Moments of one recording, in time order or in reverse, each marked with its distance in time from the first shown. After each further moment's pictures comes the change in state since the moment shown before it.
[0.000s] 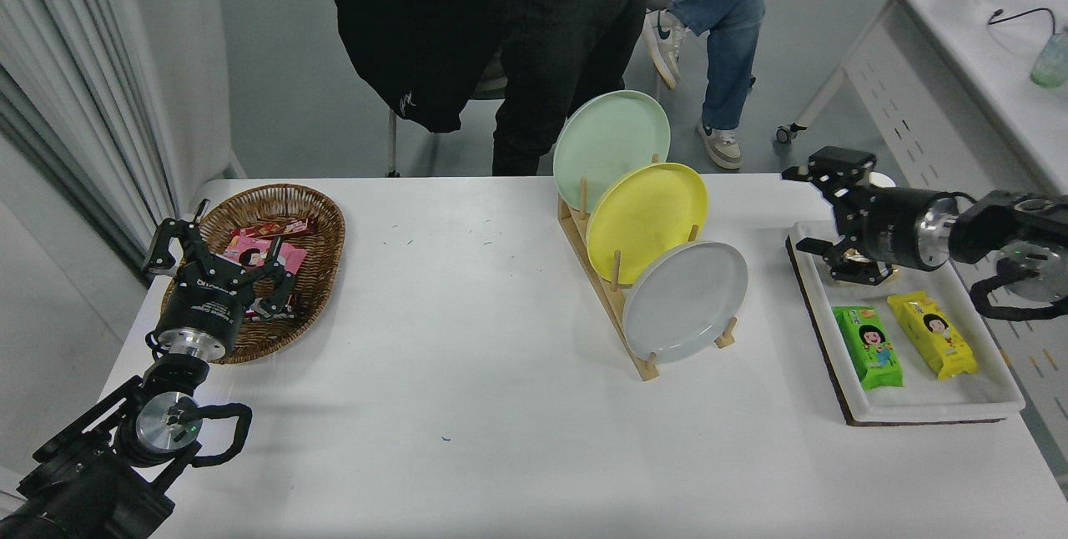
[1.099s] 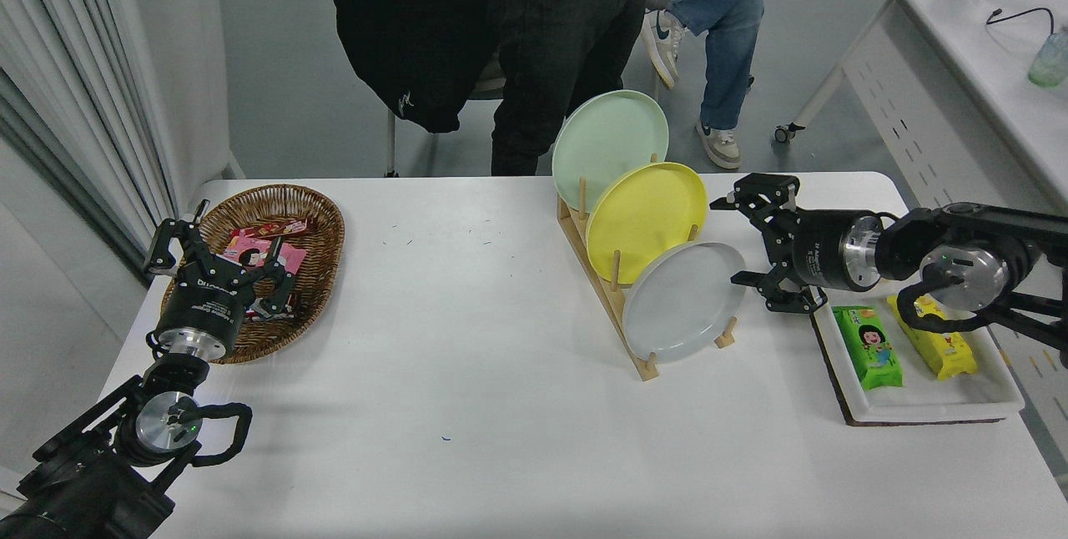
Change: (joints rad) left arm 0.000 0.000 0.000 0.000 0.000 0.000 0.000; right arm 0.059 0.084 0.008 0.044 0.139 -0.158 -0.122
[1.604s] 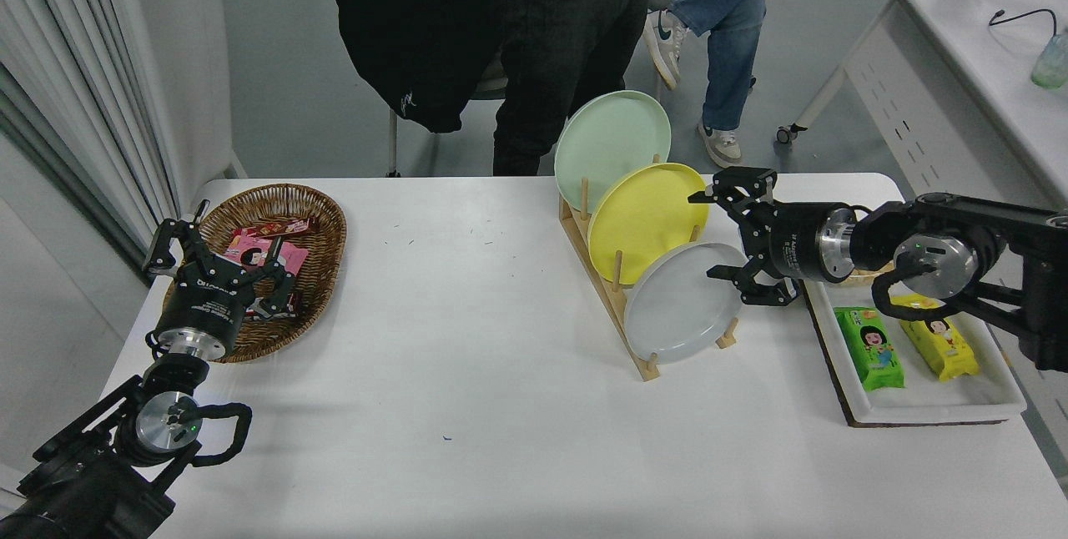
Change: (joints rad) left arm 0.000 0.000 0.000 0.000 0.000 0.000 0.000; right arm -0.028 0.068 0.004 -0.070 0.070 0.063 -0.003
